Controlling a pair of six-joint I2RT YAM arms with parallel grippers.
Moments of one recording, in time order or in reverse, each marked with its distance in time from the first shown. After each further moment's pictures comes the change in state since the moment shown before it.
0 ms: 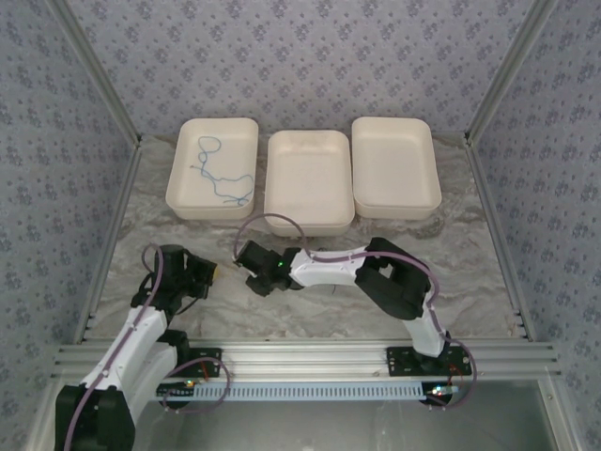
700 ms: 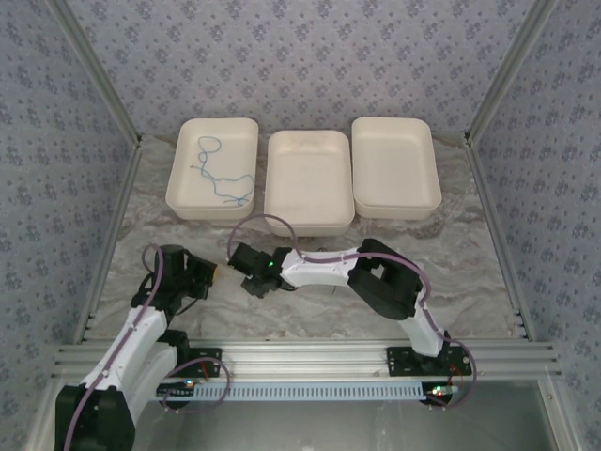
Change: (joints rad) left arm 0.000 -0.001 0.000 -0.005 0.000 0.000; right arm 0.017 0.051 0.096 -0.102 0.027 0.037
